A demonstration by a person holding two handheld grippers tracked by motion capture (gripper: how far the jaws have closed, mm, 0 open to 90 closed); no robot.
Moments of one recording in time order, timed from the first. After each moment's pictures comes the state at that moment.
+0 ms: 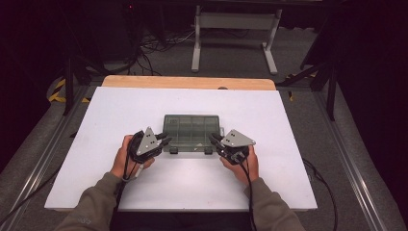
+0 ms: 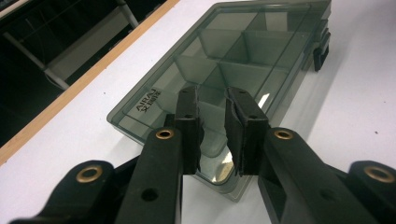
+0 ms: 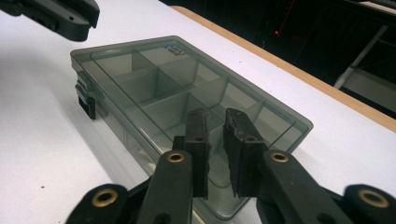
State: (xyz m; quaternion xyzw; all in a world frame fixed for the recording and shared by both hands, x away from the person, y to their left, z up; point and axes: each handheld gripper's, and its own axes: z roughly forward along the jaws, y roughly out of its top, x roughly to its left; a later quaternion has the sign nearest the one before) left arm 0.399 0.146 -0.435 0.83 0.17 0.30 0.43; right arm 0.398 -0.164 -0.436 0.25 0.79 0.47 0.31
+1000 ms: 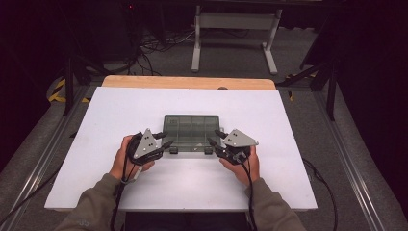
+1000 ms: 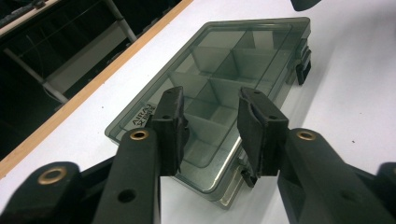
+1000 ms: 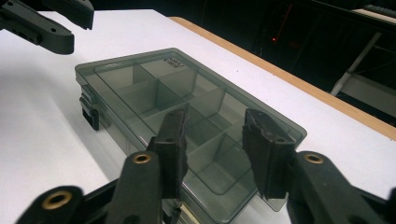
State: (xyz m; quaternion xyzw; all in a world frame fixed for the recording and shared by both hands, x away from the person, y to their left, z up) left arm 0.390 0.147 -0.429 0.82 0.15 0.31 0.45; right arm 0.394 -0.166 -0.430 0.25 0.78 0.48 0.31
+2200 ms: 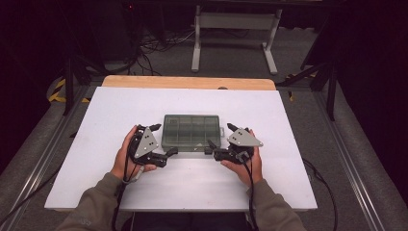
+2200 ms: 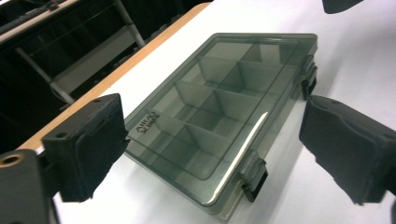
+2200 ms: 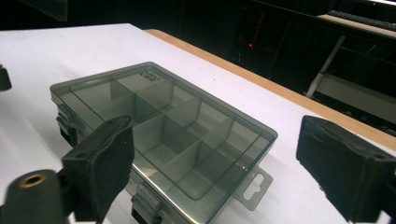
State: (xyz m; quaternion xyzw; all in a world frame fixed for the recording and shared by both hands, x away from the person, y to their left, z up) left arm 0.389 0.143 -0.428 0.81 0.17 0.31 0.47; right arm 0.391 -0.172 -0.424 0.29 0.75 0.49 0.34
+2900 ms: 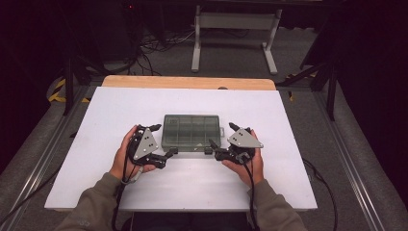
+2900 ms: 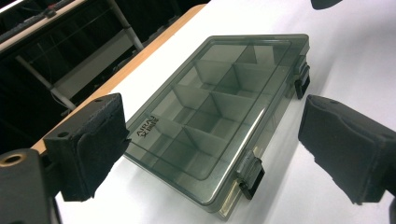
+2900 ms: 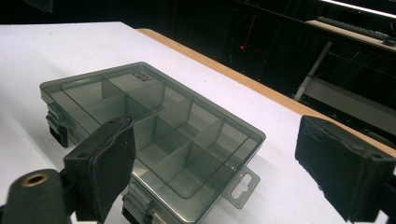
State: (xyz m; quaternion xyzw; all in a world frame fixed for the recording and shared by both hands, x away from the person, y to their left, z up) left arm 0.384 0.144 -0.422 0.81 0.16 0.32 0.46; right arm 0.387 -0.172 -0.420 0.28 0.75 0.48 0.36
